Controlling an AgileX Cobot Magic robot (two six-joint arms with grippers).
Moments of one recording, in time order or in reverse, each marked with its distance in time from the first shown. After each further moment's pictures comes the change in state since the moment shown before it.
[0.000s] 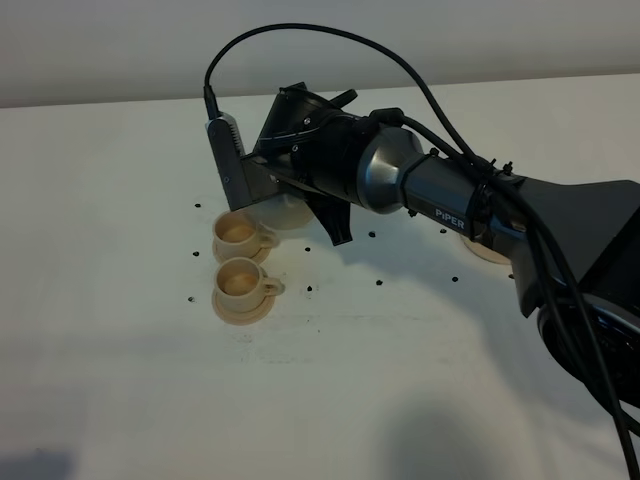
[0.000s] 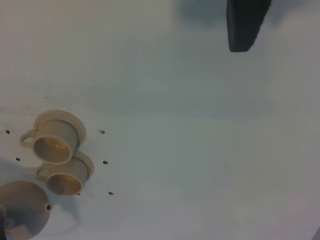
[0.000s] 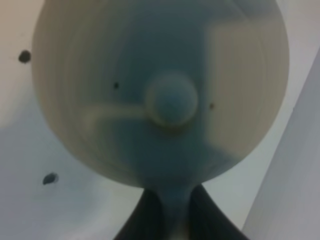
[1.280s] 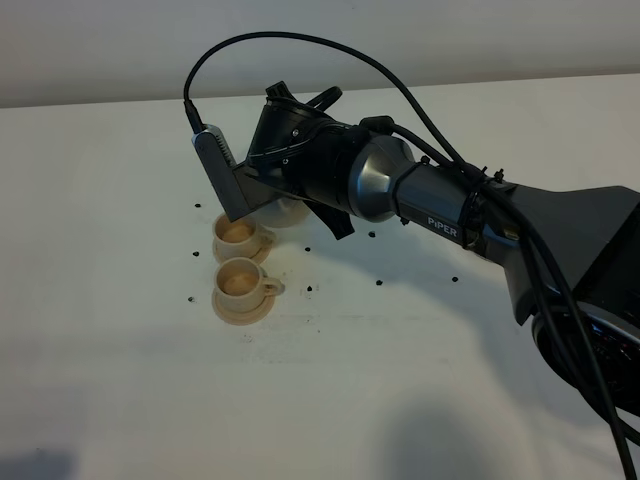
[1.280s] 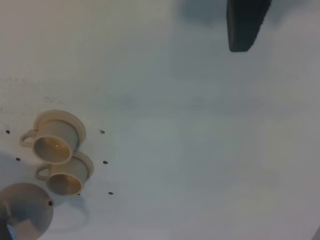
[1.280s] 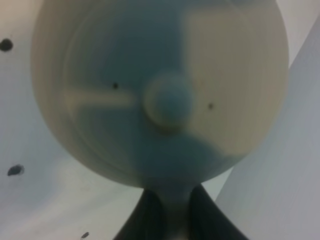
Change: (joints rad) left arm 0.000 0.000 0.000 0.000 0.000 0.000; right arm 0.021 0.004 0.000 -0.077 -0.028 -0.079
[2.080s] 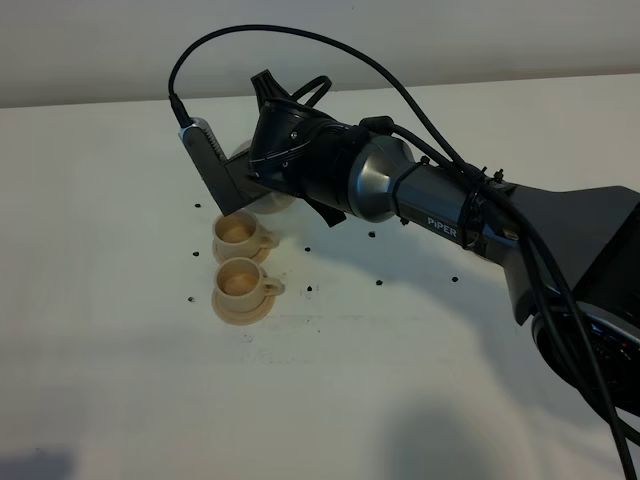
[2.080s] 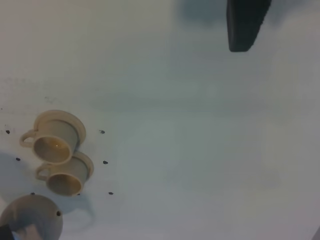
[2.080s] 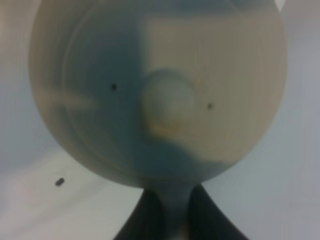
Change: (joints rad) left arm 0.000 0.000 0.000 0.000 0.000 0.000; right arm 0.000 0.001 0.000 -0.073 -0.094 0.001
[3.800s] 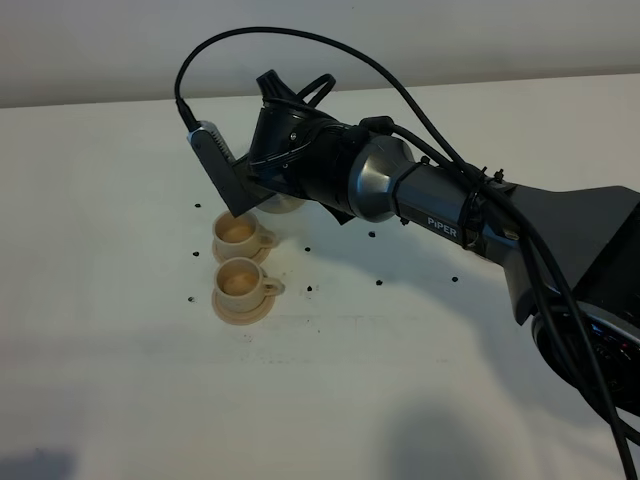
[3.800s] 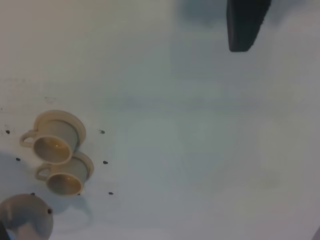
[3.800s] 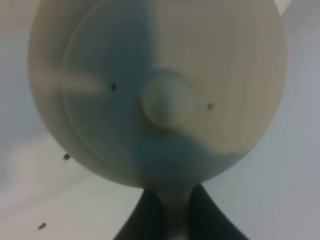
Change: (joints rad) left arm 0.000 0.000 0.000 0.000 0.000 0.000; right arm 0.000 0.000 0.000 -0.024 0.057 0.002
